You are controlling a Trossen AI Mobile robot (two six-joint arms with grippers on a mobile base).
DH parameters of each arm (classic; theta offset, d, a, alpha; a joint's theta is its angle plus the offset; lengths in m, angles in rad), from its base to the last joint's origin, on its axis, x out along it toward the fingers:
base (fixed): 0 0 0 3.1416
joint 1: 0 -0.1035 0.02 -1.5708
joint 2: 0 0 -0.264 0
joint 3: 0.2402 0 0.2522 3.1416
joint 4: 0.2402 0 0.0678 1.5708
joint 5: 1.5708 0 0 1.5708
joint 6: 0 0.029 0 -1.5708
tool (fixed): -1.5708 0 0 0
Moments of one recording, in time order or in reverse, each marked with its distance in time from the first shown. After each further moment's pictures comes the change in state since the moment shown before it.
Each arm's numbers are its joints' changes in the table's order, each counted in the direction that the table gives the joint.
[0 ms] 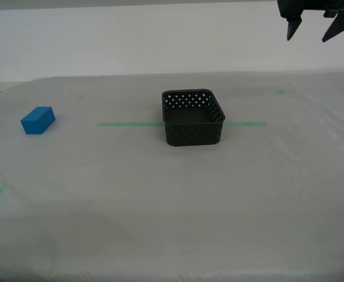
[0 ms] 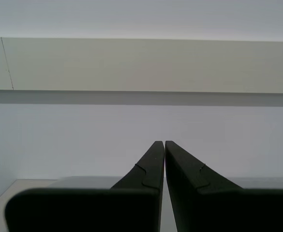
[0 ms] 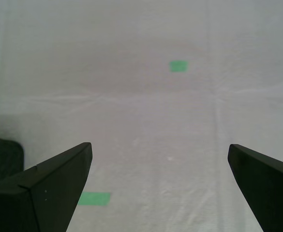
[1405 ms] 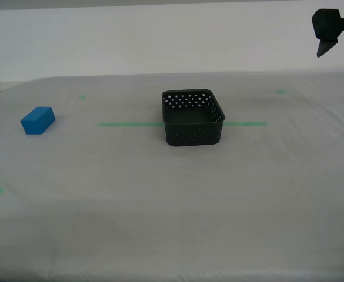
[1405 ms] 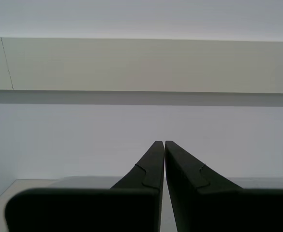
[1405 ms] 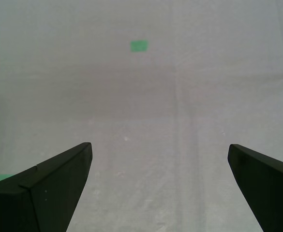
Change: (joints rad) arm 0 0.154 0.191 -0.404 -0.289 0.089 -0.146; arm 1 0.000 0.000 0.000 0.000 0.000 0.000
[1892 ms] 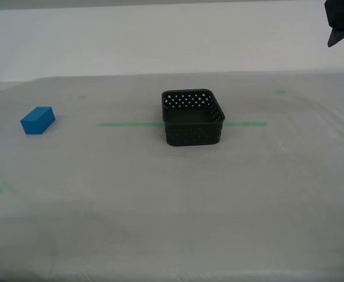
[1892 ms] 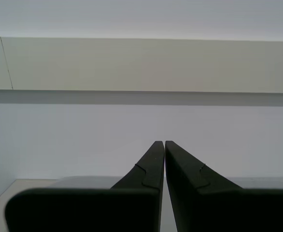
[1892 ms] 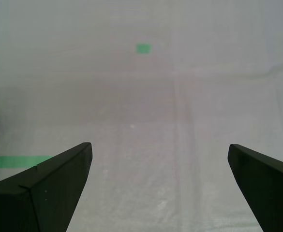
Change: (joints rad) arm 0 -0.005 0.199 -0.131 0.010 -0.001 -0.003; arm 1 0.000 0.000 0.000 0.000 0.000 0.000
